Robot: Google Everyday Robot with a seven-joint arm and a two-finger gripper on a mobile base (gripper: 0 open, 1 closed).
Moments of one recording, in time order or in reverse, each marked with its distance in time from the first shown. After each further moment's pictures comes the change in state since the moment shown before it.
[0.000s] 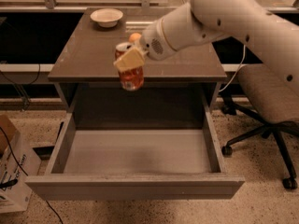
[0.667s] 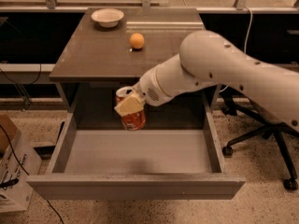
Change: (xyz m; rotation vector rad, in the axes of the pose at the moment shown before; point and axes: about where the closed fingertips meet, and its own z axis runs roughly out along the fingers) arm 0.095 0.058 0.035 -0.020 0.113 0.057
